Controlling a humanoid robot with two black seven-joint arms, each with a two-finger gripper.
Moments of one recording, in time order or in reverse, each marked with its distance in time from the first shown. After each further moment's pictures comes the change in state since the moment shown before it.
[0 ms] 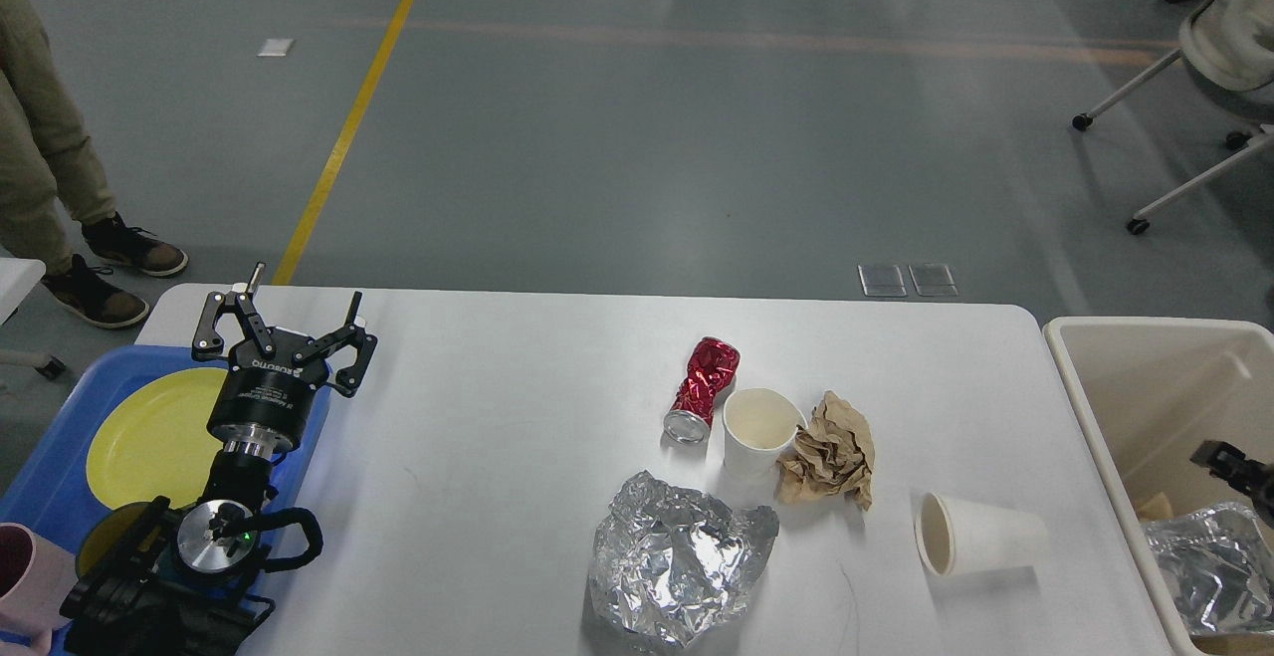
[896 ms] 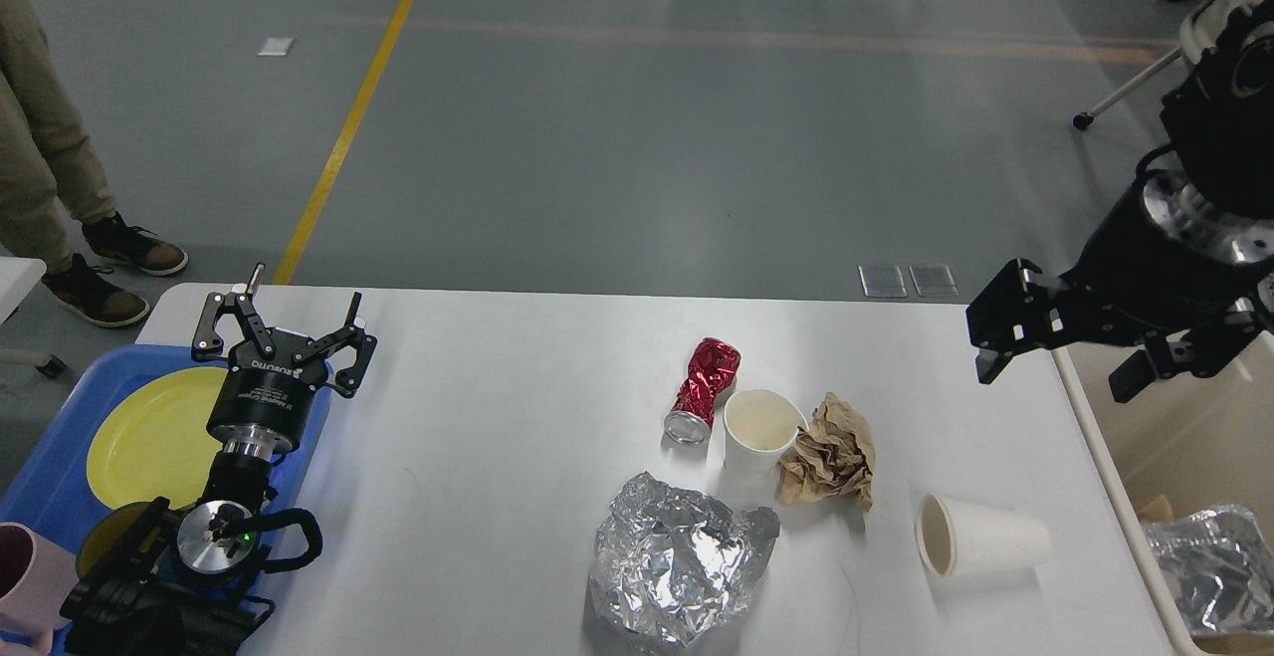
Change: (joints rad) left arm 0.001 0.000 0.000 0.000 0.000 0.001 0.000; right arm 1.422 0.265 -0.376 1.111 0.096 0.564 -0.017
